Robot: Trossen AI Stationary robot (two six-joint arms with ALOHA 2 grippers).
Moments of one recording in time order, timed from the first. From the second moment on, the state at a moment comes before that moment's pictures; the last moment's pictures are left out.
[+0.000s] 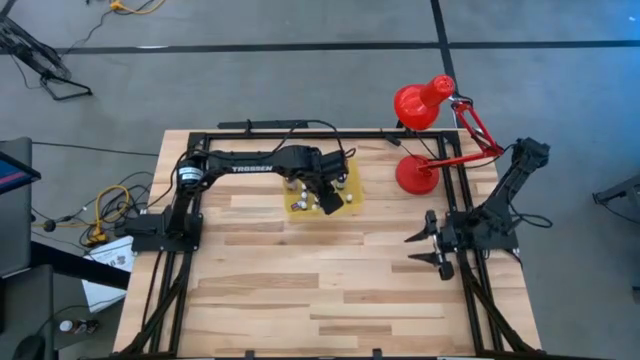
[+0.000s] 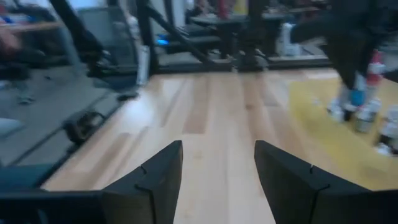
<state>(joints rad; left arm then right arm) 0.20 2.05 1.78 -0.92 -0.06 -0.31 0.90 0.34 0.01 0.14 0.74 0.17</state>
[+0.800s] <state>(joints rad) 0.23 2.22 1.80 -0.89 -0.04 -0.30 0.90 0.35 0.01 0.13 0.71 0.16</state>
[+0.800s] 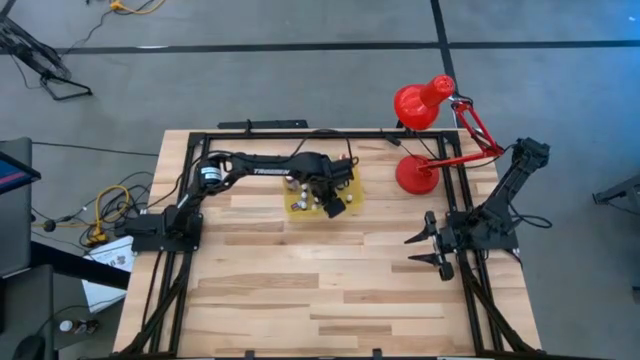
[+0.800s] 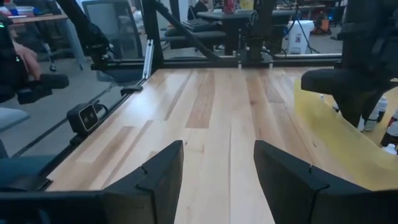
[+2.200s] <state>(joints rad) 0.20 2.22 2.31 -1.49 -0.04 -0.25 0.90 0.35 0.01 0.12 0.71 0.16</state>
